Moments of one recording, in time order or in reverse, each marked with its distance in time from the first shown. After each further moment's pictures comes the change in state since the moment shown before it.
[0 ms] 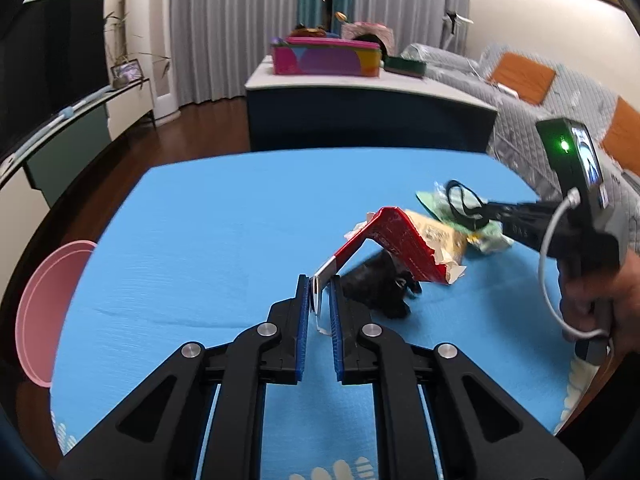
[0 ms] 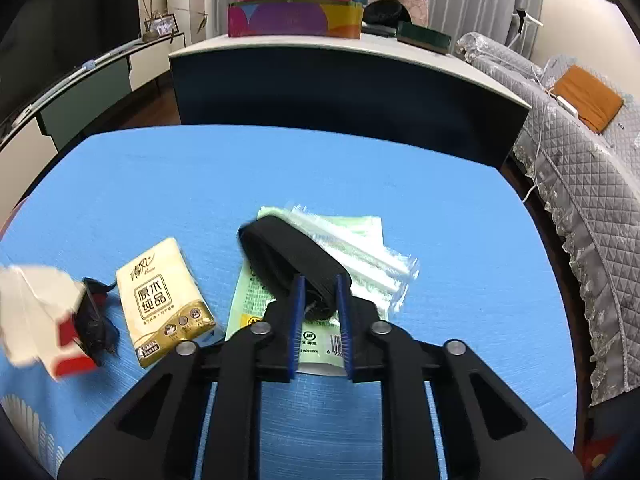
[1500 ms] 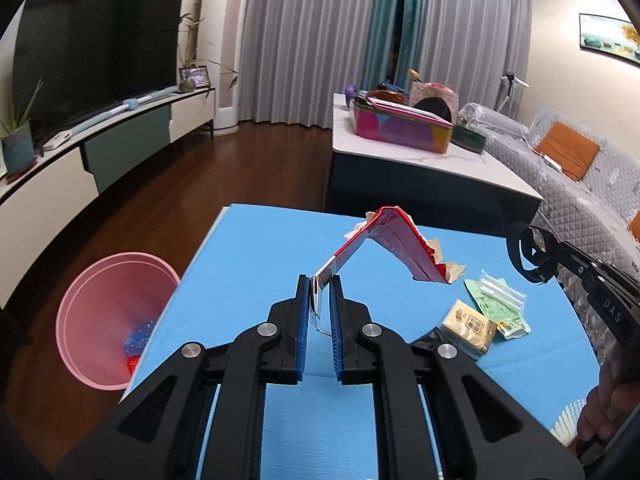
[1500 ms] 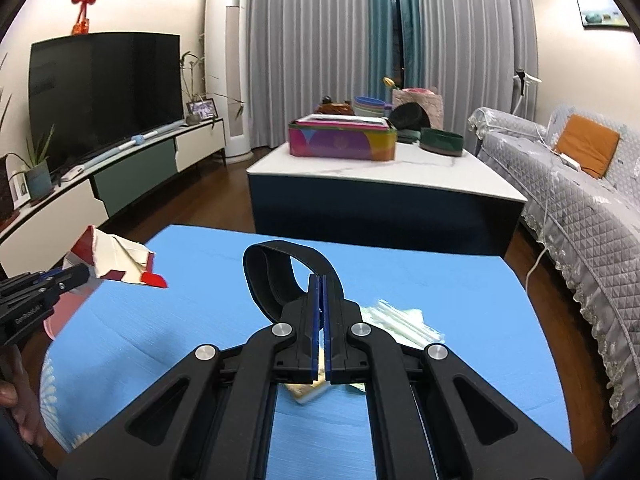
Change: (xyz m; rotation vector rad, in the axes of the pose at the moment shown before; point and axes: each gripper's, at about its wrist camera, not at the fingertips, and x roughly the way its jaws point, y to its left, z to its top) left arm -0.052 0.065 0.034 -0.197 -0.119 0.125; right arm -0.131 0.054 0.019 0.014 -0.344 0.118
